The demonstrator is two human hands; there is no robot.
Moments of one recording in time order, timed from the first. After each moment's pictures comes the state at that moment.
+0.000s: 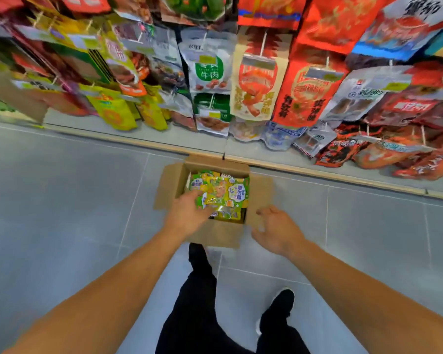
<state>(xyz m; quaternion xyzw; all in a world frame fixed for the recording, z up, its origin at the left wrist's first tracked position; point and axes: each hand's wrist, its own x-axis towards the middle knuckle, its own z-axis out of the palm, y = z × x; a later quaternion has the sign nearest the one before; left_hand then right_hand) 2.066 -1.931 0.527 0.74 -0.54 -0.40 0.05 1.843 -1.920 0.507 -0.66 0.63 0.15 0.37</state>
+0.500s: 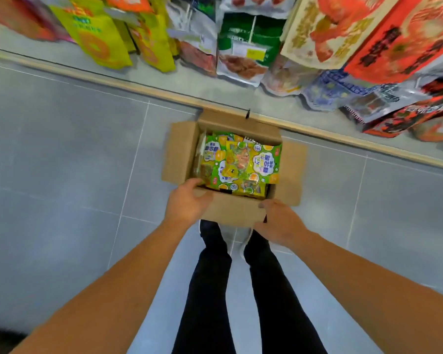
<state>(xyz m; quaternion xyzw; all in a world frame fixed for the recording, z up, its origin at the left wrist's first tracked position) 2.176 -1.972 0.348 0.78 -0.37 -0.50 0.06 1.955 -1.972 0.344 -0.60 0.61 0.26 0.45</state>
